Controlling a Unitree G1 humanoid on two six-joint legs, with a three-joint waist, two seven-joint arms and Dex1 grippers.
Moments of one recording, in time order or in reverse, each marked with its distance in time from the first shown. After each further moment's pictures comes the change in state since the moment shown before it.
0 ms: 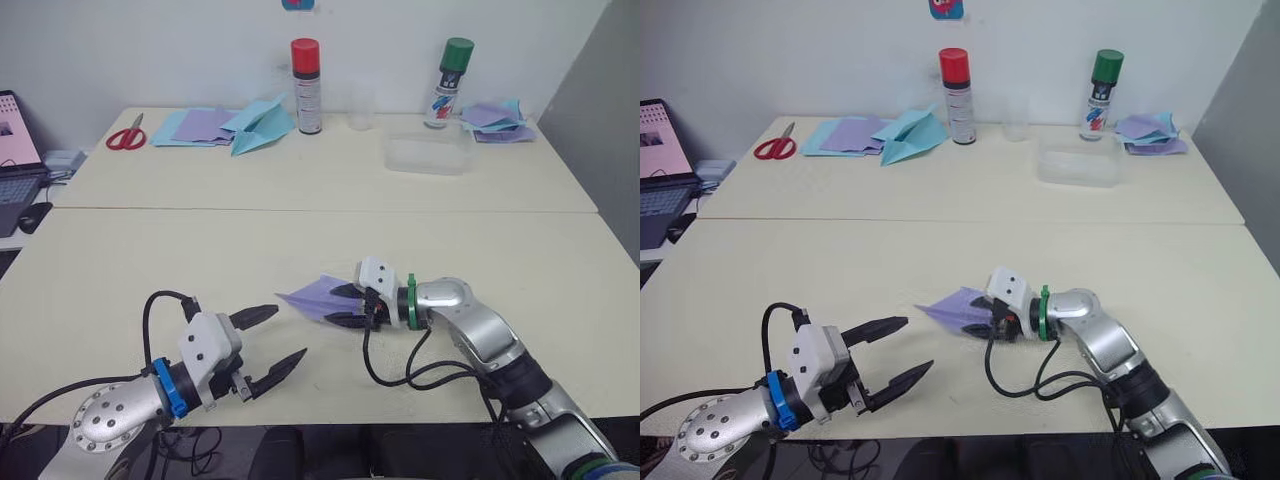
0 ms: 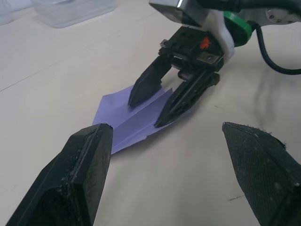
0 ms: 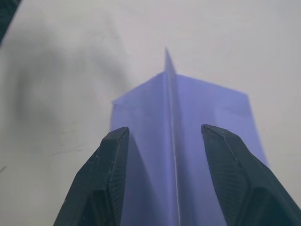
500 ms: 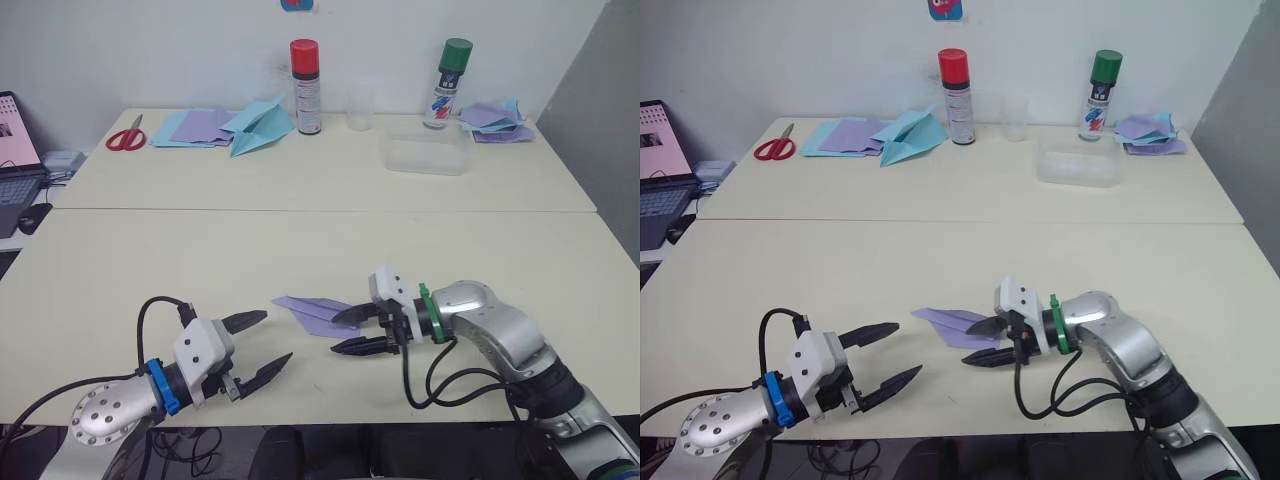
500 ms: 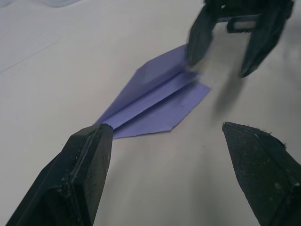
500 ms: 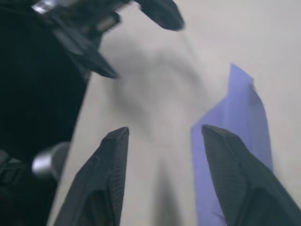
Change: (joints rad) left arm 0.020 -0.005 0.000 0.142 0.093 -0.146 -0.079; right arm 0.049 -0.102 0.003 -0.151 0.165 0.095 0.167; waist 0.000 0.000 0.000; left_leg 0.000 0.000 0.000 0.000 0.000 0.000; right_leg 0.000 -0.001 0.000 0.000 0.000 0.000
